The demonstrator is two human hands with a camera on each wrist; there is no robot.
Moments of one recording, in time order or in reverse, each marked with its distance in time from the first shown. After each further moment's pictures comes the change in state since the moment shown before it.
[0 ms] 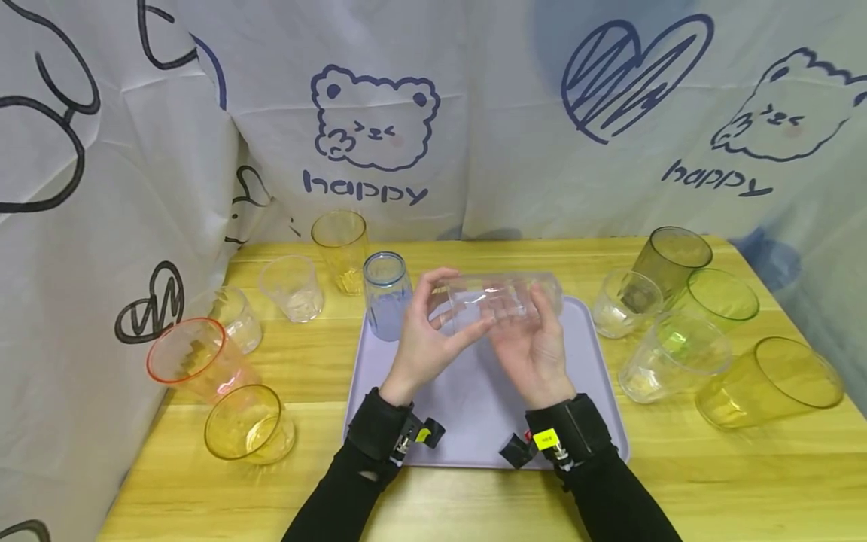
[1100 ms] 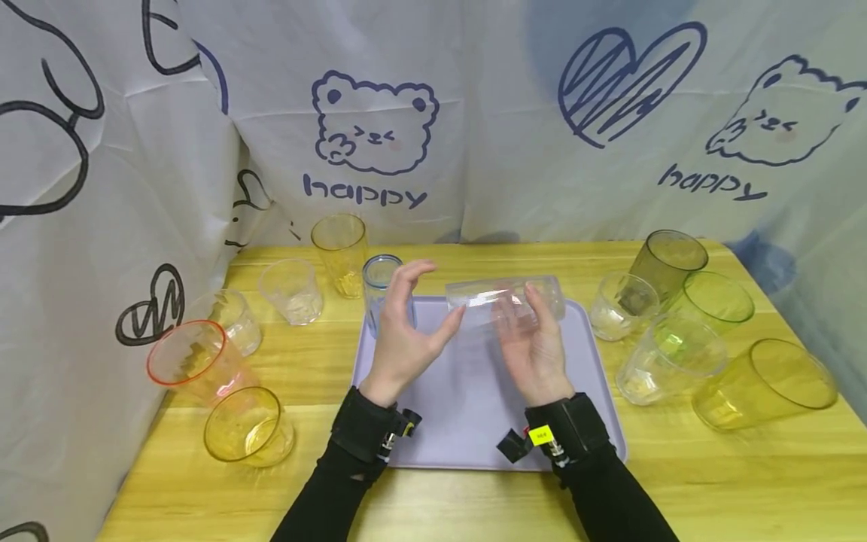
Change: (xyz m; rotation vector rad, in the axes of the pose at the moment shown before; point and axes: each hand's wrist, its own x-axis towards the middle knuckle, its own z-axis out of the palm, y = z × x) left_hand 0.003 0.007 -0.019 0.387 0.160 0.261; right_hand 0.006 -0.004 -0.002 -0.107 0.164 -0.075
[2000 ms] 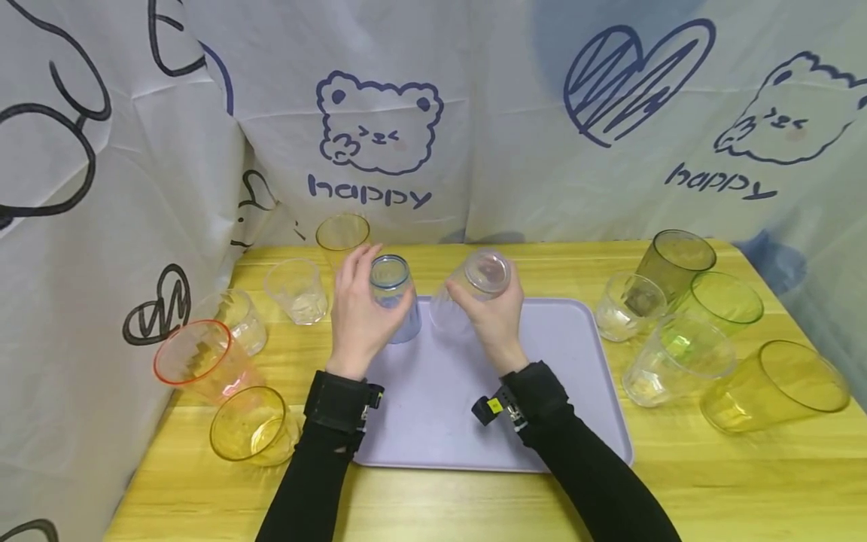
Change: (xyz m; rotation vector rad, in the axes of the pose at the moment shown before) left_hand 0.018 -0.036 -0.048 0.482 0.034 -0.216; right_hand 0.039 0.045 0.023 -0.997 -0.145 -0.618
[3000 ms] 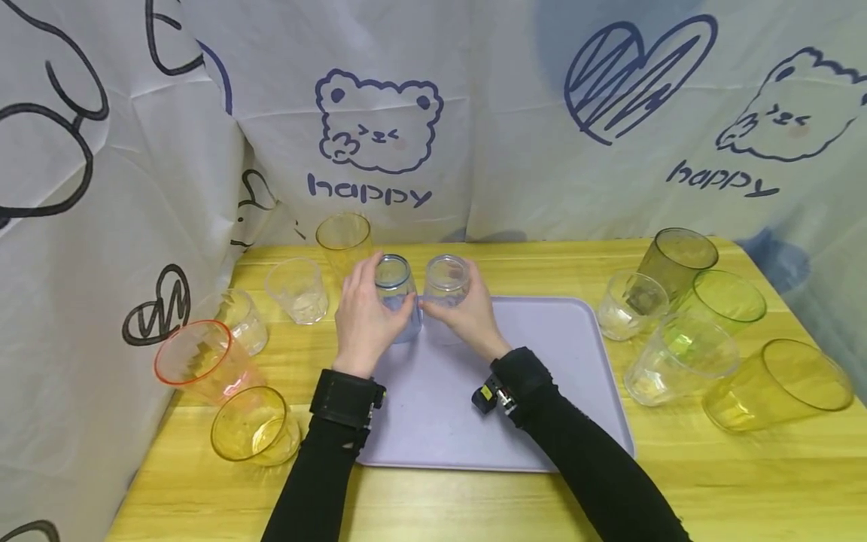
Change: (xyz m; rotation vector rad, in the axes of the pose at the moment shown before) left_hand -0.003 -0.008 0.012 0.120 -0.090 -0.058; right_hand 0.011 0.038 0.010 -0.235 -0.369 0.055
